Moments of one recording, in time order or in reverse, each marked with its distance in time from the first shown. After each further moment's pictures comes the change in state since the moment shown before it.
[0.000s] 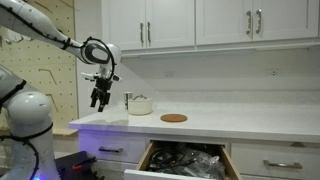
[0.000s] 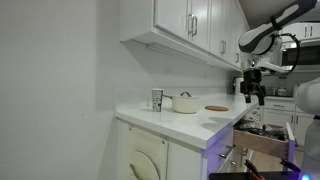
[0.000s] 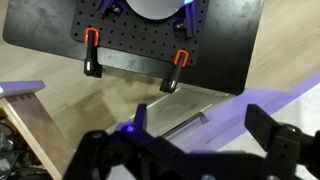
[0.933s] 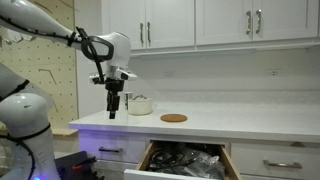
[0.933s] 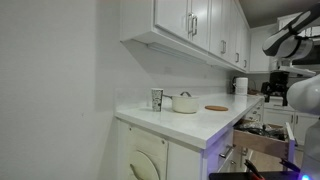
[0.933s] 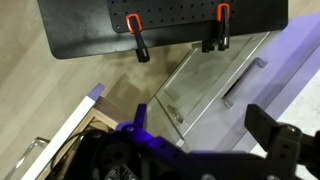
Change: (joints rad) arm -0.272 0.011 -0.244 0.008 -0.145 0.144 -0.038
